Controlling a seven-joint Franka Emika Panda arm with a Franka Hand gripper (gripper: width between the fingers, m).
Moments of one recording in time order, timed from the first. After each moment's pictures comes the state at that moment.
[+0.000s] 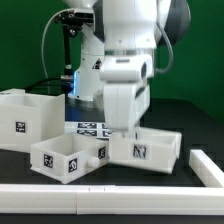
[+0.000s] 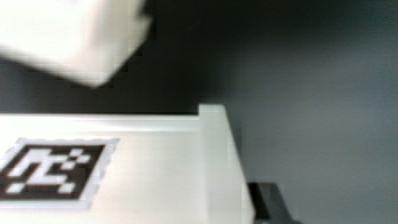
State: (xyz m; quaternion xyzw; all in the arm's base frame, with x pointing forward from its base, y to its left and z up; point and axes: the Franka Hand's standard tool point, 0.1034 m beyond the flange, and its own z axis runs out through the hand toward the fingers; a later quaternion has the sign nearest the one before) arm 0.480 0.030 0.050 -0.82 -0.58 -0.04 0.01
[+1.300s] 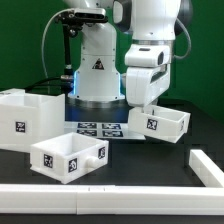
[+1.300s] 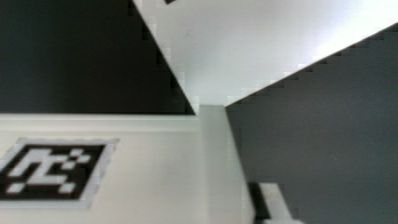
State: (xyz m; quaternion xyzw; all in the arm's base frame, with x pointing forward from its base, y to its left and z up) arm 0.374 0.095 0.047 -0.86 -0.52 0.00 0.03
